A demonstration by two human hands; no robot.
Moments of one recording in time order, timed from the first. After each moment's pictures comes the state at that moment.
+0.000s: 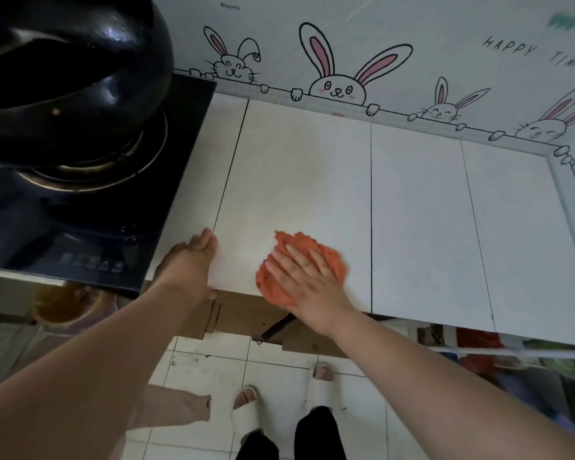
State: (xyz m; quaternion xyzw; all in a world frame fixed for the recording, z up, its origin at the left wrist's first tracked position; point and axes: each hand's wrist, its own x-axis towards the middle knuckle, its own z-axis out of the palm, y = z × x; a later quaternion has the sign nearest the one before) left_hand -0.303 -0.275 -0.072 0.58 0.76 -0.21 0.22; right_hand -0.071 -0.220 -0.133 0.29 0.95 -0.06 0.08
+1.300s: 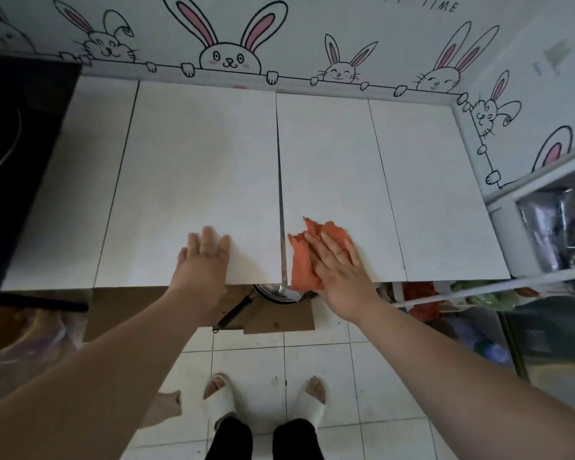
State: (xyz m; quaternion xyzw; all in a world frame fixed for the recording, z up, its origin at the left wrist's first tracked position) left_hand -0.139 -0.244 -0.092 0.66 0.70 -0.17 0.21; right_hand 0.126 -0.206 -0.128 0.45 0.88 -0.08 0.09
